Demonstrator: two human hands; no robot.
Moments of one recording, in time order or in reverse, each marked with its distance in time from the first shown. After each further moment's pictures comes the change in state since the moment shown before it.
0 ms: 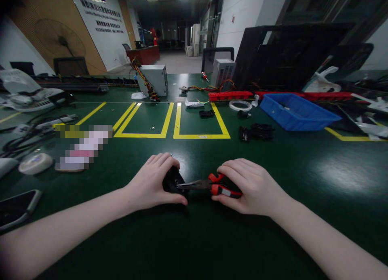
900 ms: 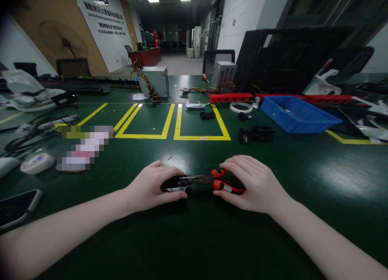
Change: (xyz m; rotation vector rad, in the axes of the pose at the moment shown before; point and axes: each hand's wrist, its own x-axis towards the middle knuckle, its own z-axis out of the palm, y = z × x) left_hand -0.002 0.001 -0.002 -0.115 -0.106 0.056; right_hand 0.000 0.006 -0.001 -0.042 0.045 0.058
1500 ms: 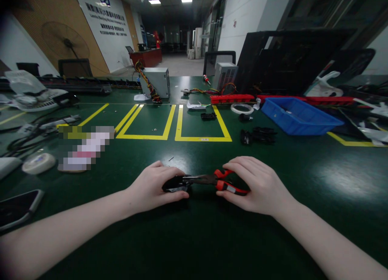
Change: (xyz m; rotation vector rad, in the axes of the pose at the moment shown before) left_hand 0.000 0.000 0.000 0.014 0.009 -0.018; right_hand -0.004 0.004 -0.001 -0.018 -0.012 0.010
